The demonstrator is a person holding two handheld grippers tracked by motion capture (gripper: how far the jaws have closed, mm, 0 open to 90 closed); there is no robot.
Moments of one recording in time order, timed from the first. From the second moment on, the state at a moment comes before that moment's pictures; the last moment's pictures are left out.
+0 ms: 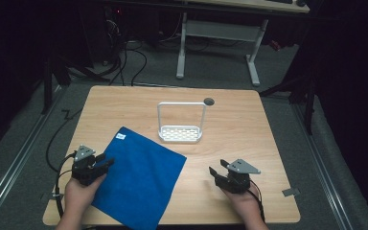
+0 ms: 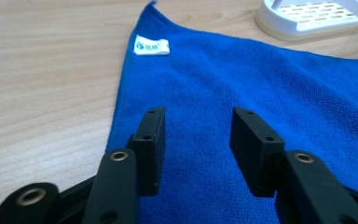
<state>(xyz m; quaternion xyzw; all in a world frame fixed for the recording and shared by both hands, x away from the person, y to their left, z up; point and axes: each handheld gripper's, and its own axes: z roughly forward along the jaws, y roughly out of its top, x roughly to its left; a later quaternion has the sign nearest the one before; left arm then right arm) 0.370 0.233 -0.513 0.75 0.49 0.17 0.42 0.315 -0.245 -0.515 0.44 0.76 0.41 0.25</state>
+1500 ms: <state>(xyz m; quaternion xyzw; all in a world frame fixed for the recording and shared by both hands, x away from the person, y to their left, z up) 0.328 0.254 -0.526 0.78 0.49 0.17 0.36 0.319 -0.145 -0.519 0.31 0.84 0.42 0.15</state>
